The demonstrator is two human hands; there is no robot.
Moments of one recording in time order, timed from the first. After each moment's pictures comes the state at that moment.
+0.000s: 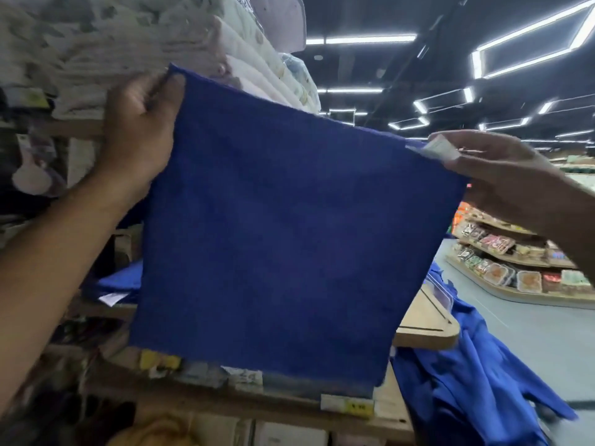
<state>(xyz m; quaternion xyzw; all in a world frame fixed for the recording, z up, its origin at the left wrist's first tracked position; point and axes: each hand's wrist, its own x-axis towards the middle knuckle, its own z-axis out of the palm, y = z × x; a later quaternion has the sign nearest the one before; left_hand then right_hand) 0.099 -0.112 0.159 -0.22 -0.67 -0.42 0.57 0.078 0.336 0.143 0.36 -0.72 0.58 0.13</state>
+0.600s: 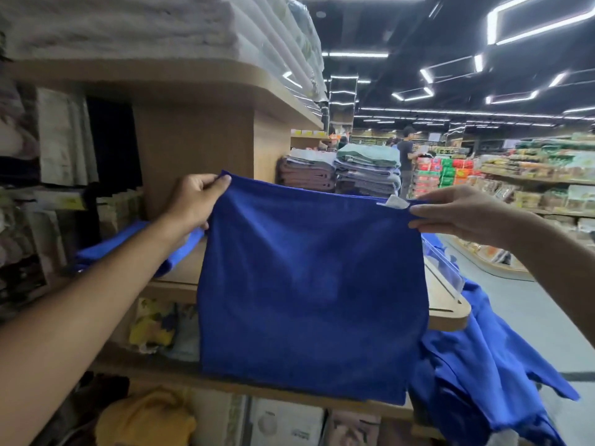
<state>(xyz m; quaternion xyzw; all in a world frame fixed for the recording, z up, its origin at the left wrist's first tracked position) -0.036 -0.112 0.029 -0.10 -0.77 -0.56 0.29 -0.012 0.340 0.064 0.11 -0.82 0.55 0.03</state>
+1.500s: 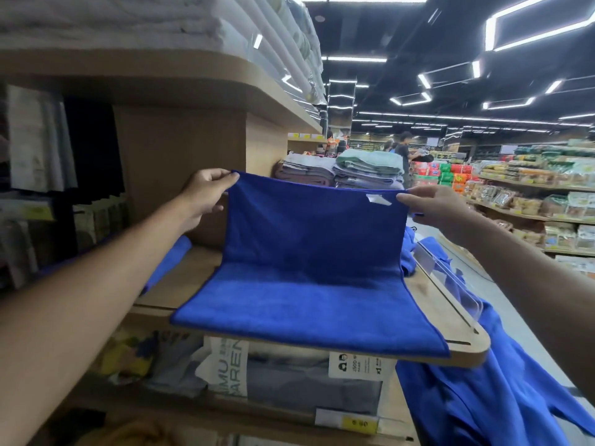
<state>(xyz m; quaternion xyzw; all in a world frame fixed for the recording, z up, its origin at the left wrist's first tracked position) -0.125 -0.105 0.048 -0.08 -0.76 -0.62 0.20 -0.096 0.323 0.060 0.06 -0.84 0.50 0.19</state>
